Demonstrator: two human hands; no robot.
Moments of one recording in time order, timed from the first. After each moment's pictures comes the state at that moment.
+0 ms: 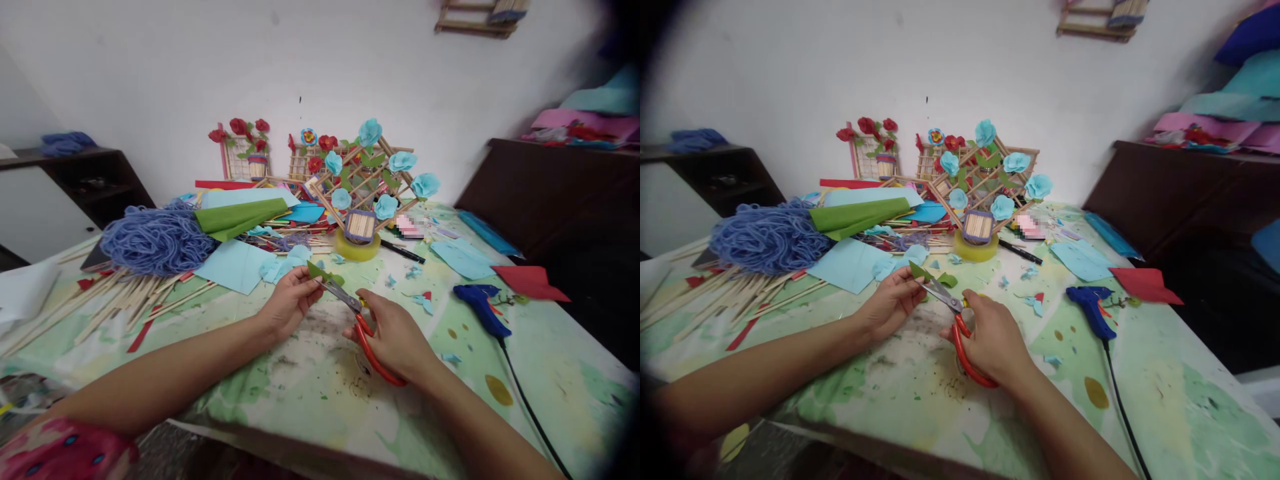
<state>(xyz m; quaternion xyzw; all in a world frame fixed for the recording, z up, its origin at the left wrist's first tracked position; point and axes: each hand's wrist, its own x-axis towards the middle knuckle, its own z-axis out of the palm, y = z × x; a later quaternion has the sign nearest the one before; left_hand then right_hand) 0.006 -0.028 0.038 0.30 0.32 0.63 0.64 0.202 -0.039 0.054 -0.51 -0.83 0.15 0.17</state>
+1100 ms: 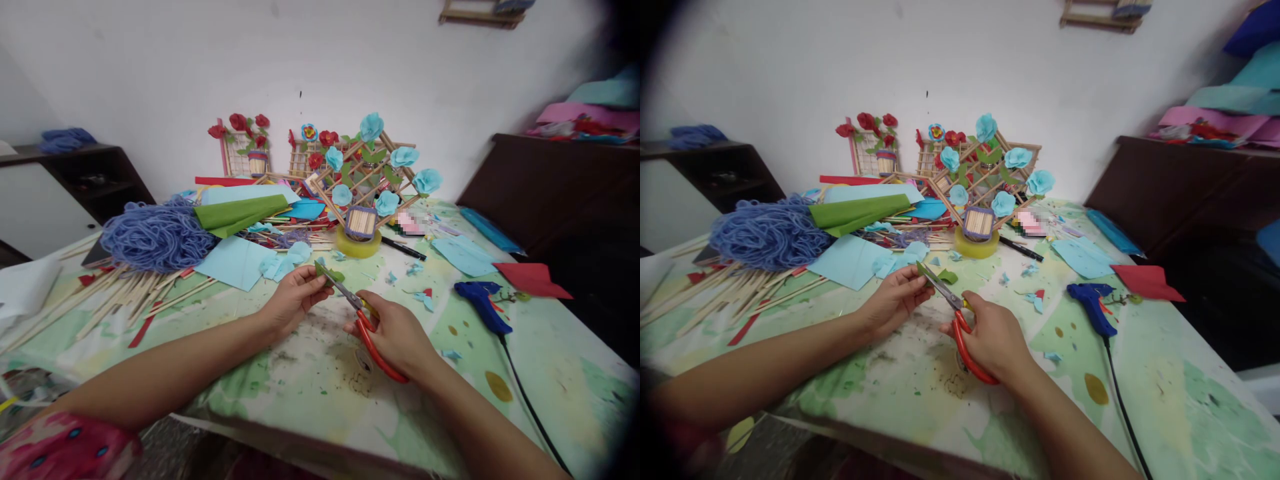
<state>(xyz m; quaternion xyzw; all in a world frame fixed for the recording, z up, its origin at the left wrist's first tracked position) 0.007 -0.030 0.038 0.36 0.32 0.58 0.66 0.203 -0.043 0.056 -0.54 -0.81 0.18 0.15</state>
